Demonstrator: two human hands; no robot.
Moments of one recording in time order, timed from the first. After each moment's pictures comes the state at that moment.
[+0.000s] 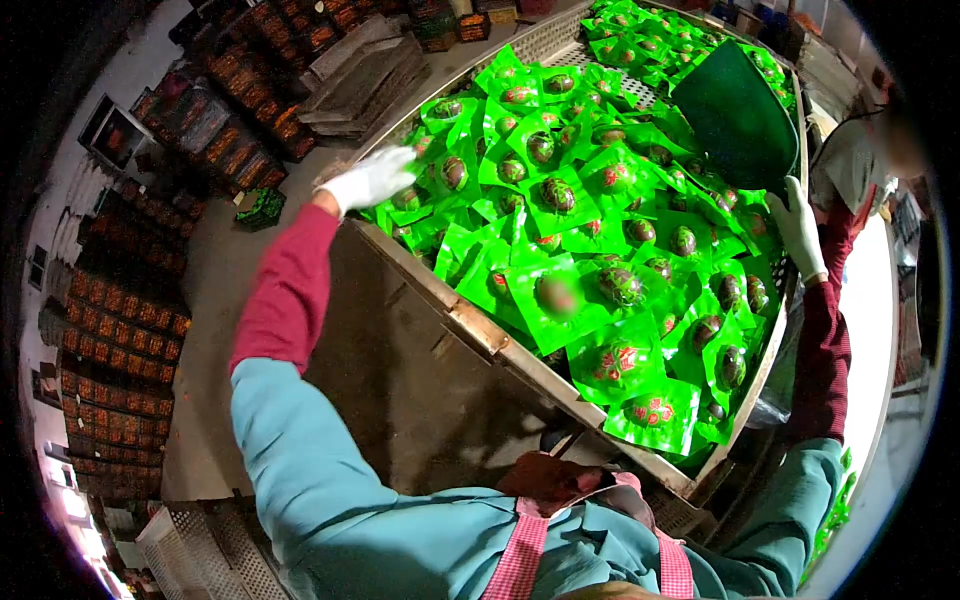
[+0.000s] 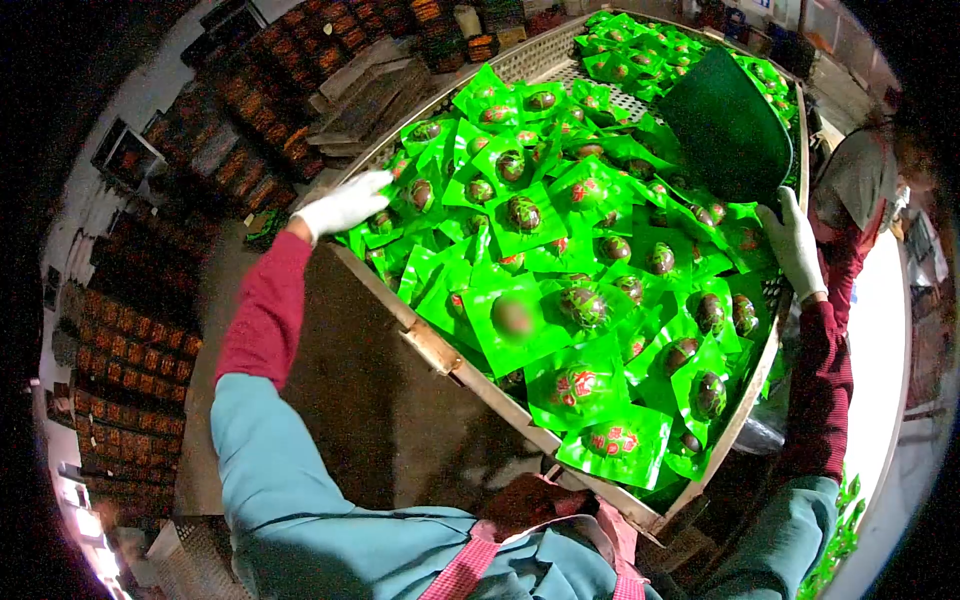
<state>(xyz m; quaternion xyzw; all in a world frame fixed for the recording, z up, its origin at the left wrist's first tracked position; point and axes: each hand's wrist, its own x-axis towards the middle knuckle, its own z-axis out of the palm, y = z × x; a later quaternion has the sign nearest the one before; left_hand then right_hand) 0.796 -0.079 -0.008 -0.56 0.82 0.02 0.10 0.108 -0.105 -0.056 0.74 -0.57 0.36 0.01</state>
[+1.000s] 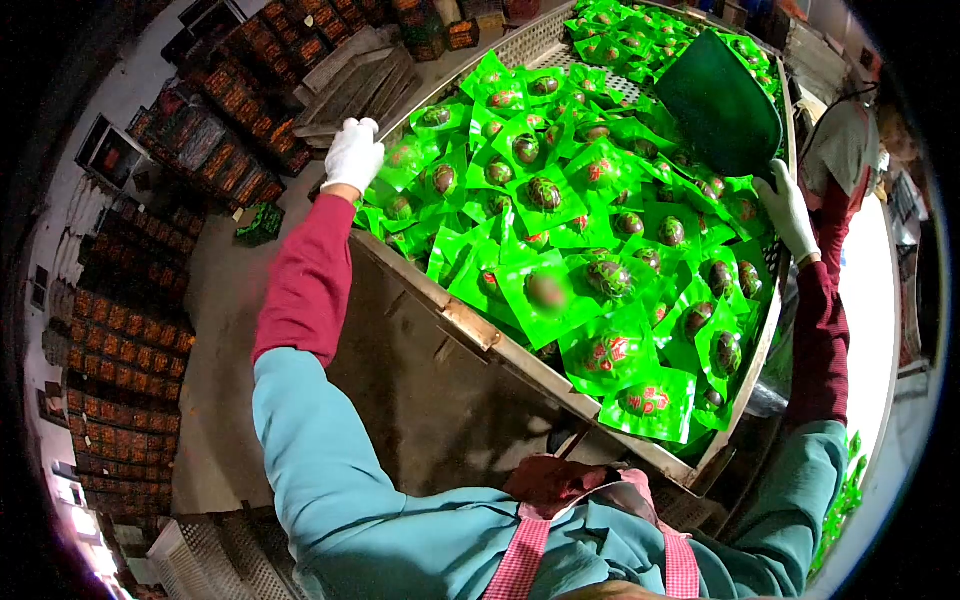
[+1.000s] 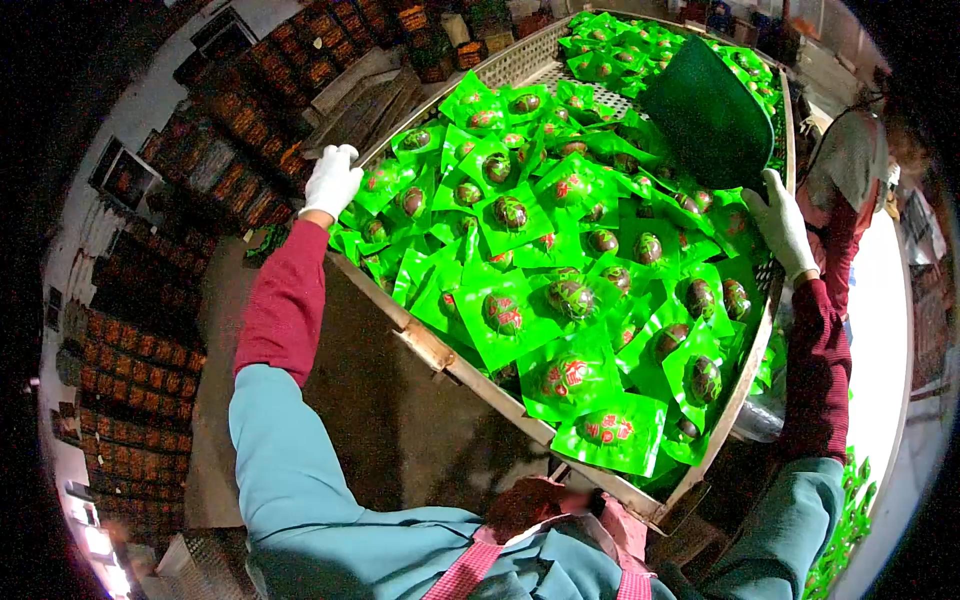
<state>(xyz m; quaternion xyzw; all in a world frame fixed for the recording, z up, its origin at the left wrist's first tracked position) 0.758 -0.090 0.028 -0.77 0.61 -0.14 -0.06 0.114 -0.100 -0.049 0.74 -0.58 0.35 -0.01</state>
